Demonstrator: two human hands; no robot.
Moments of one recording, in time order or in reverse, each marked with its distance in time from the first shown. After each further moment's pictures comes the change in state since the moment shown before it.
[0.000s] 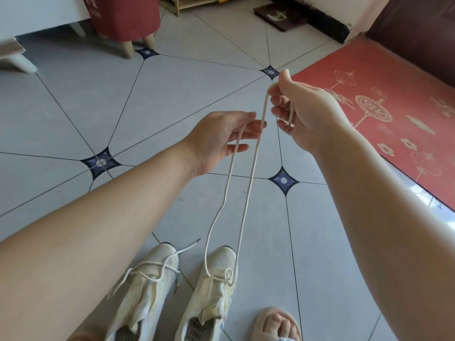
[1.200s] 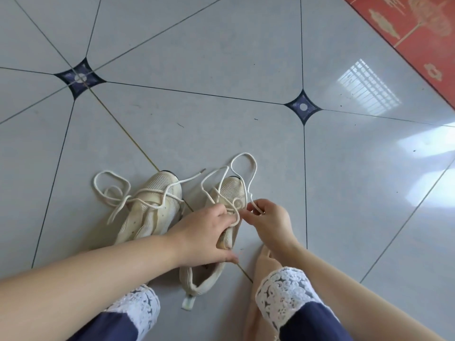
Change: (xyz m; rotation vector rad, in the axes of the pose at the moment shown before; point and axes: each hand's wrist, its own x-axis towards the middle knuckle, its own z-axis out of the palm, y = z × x) left_hand -0.141 -0.238 -0.008 1.138 -0.384 0.030; right_hand -0.149 0.285 0.037 -0.407 -0.081 0.429
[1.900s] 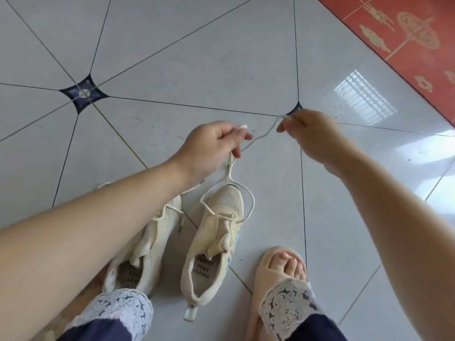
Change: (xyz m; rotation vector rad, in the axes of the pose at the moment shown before) left_hand 0.062 0.028 -0.117 -0.762 0.434 -0.136; right_hand 0.044 -0.131 -0.110 -0.344 0.127 -0.353
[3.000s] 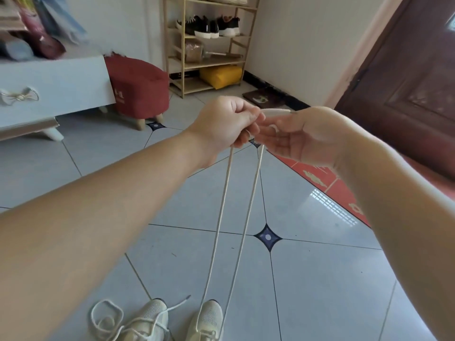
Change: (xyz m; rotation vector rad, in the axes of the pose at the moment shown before) left_hand 0.021 0.277 -0.072 -0.029 0.130 0.372; right_hand -0.018 -0.183 -0.221 0.984 -0.442 -0.128
